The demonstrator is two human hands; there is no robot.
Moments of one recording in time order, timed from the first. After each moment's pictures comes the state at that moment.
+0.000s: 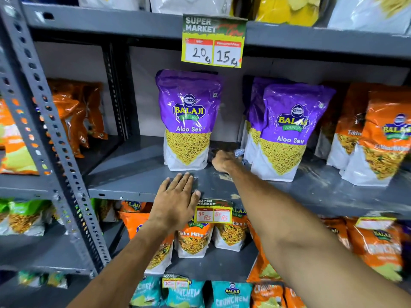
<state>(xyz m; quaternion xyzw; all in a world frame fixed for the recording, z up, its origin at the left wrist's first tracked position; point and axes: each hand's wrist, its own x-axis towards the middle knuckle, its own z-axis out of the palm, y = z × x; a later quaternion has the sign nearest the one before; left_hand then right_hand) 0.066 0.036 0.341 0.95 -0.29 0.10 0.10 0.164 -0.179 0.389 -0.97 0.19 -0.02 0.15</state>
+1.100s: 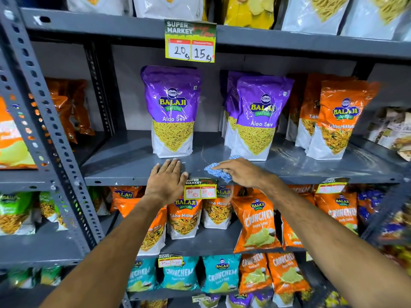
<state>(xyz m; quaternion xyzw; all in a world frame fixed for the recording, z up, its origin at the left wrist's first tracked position) 0.065 0.038 0.342 0.95 -0.29 0.08 0.10 -0.012 -0.222 0.387 -0.99 -0.05 -0.06 0.12</state>
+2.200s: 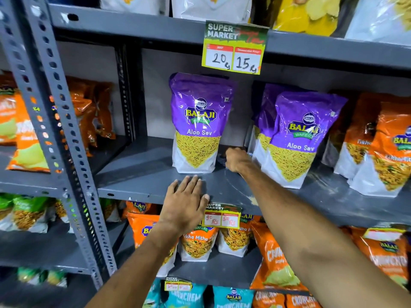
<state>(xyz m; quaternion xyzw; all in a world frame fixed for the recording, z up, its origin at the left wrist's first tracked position) 0.073 0.035 0.334 0.94 -0.29 0.12 0.10 0.160 -0.186 0.410 -0.99 0.13 -0.06 0.02</state>
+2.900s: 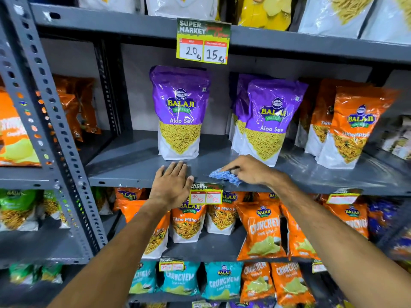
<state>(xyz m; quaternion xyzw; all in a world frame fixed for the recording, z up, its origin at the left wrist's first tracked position) 0.070 0.037 0.339 0.95 -0.30 0.09 0.10 -0.001 -0.218 0.412 -0.99 -0.01 -0.03 0.16</state>
